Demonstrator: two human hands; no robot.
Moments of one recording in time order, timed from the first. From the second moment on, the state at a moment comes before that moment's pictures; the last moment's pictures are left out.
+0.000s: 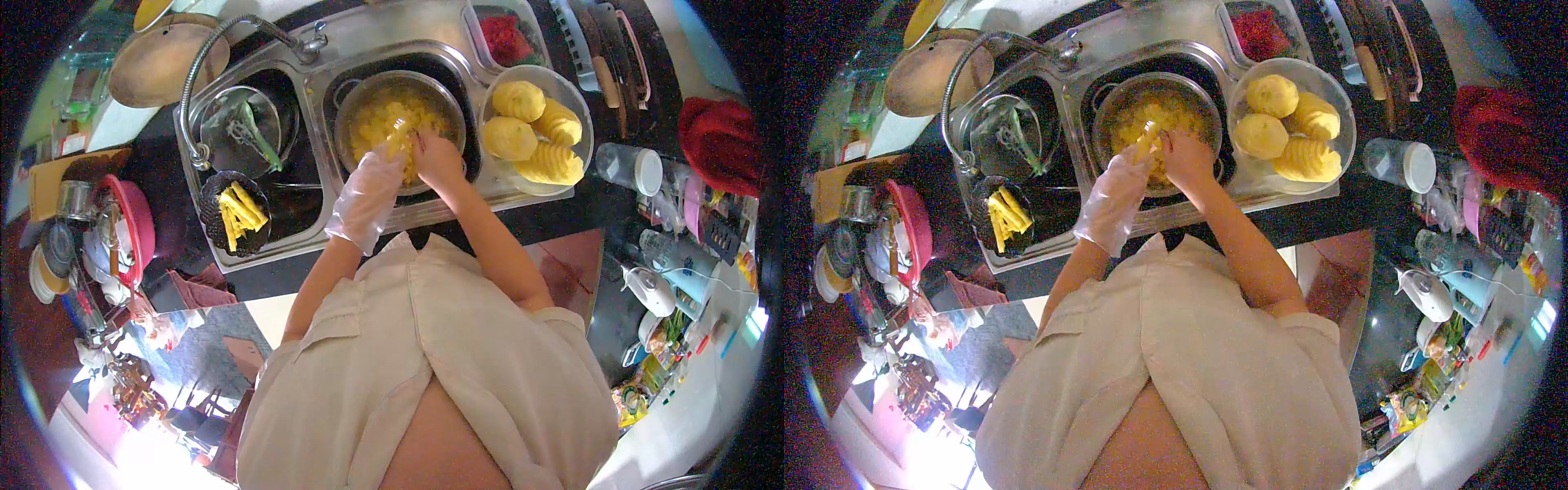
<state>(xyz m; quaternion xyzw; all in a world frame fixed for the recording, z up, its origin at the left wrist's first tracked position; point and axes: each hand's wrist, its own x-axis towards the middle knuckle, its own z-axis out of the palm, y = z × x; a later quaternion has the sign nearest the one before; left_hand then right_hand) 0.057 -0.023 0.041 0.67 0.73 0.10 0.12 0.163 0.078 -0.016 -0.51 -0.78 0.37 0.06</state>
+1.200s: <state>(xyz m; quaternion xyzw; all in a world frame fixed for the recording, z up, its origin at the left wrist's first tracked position) 0.031 -0.029 0.025 0.01 0.56 0.48 0.67 0.173 0.090 -0.026 -0.49 -0.73 0.46 0.11</state>
